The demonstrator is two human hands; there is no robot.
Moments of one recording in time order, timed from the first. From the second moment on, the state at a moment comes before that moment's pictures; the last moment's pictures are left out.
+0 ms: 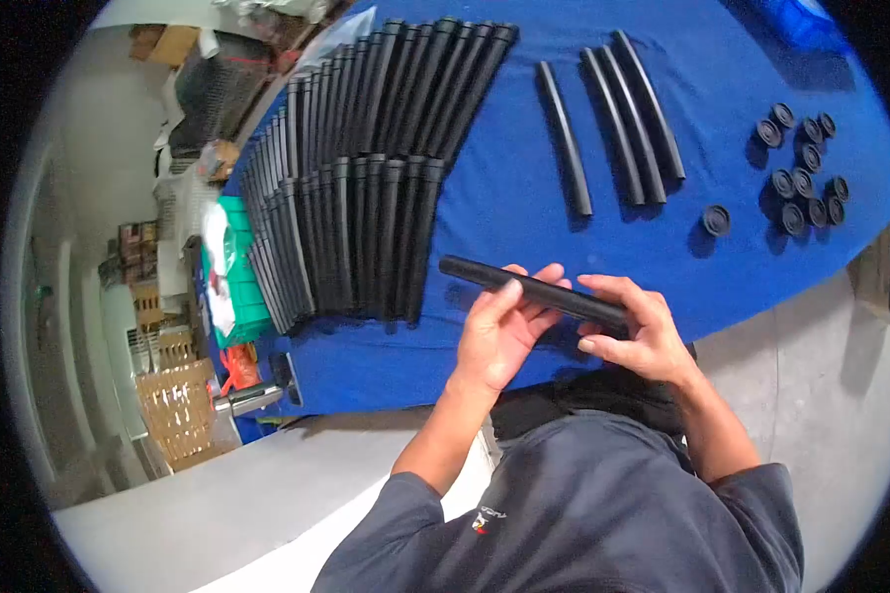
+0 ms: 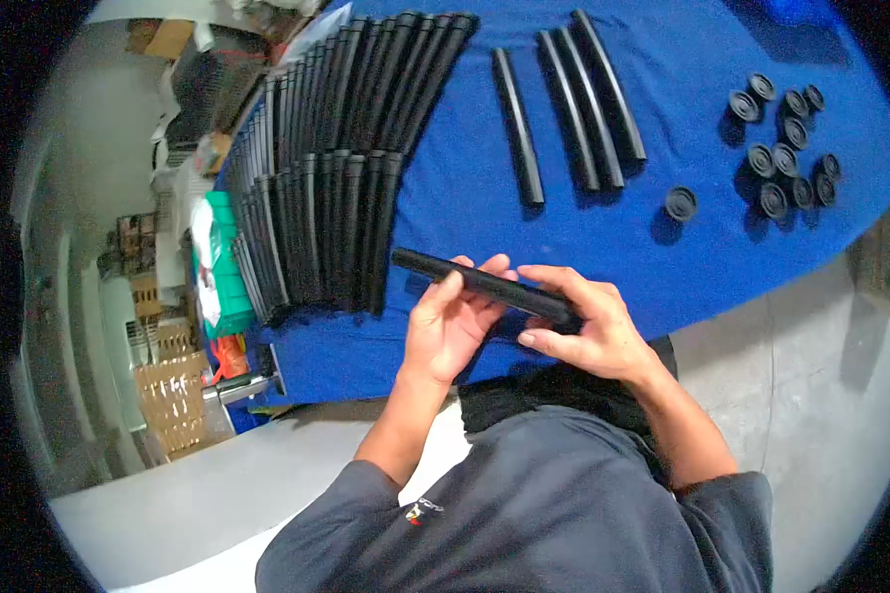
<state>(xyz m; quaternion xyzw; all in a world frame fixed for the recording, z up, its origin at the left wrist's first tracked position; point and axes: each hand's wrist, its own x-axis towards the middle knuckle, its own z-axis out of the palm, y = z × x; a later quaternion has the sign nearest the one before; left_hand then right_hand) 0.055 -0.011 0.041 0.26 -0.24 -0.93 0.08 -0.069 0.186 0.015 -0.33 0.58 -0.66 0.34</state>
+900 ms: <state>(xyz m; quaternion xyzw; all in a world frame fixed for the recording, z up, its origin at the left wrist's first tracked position) 0.087 0.017 0.020 0.29 -0.06 -0.95 0.08 -0.067 0.186 0.009 -0.27 0.54 -0.73 0.32</state>
